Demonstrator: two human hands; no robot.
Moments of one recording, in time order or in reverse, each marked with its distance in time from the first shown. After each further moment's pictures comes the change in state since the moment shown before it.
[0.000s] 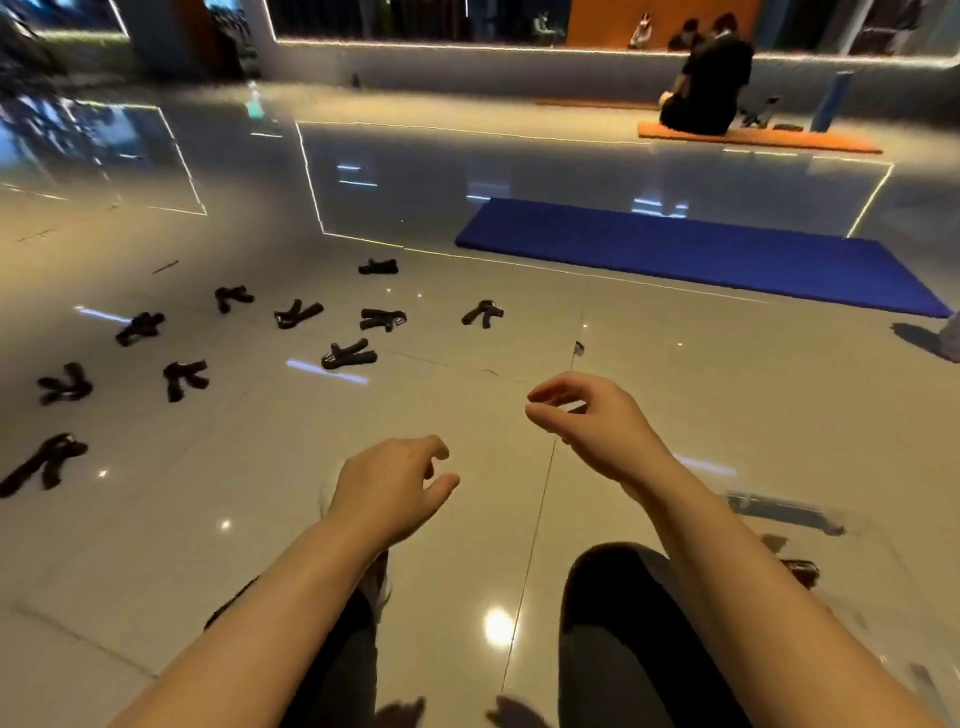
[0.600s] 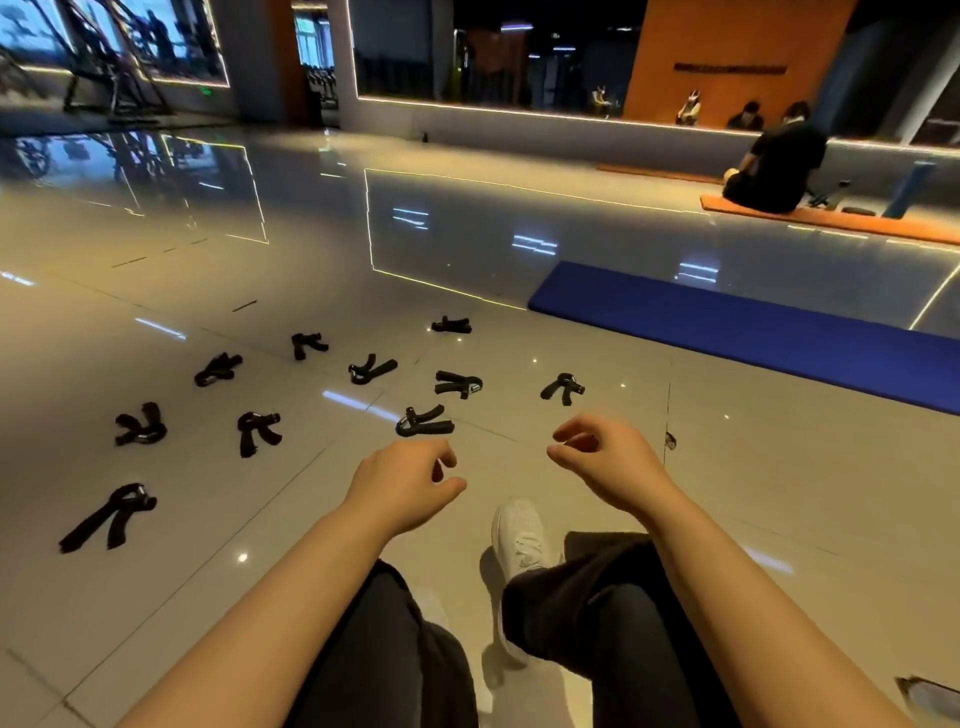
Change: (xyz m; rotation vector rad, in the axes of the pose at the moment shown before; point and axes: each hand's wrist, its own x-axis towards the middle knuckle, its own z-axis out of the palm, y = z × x) left_hand 0.109 -0.197 -0.061 -0.176 0.016 -0.128; right_hand 0.162 -0.090 0.130 -0.227 -0.099 -0.020
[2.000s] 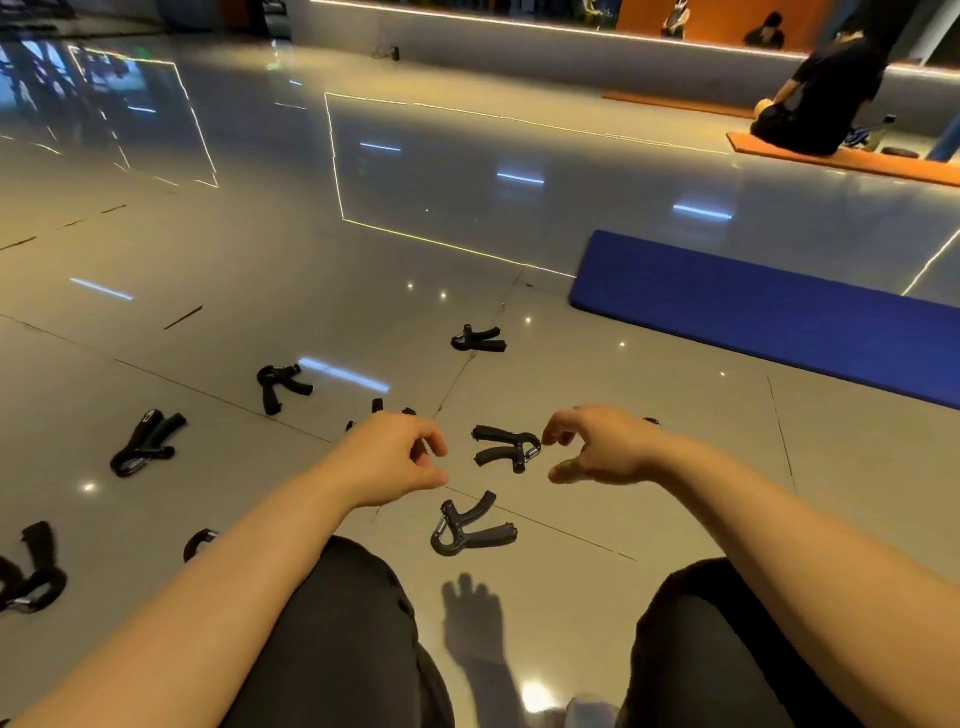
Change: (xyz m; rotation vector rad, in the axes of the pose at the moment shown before) left_hand 0.401 -0.223 -0.085 -0.156 -0.257 0.134; right_hand 0.452 -0.073 0.106 -0.525 -0.451 -0.019
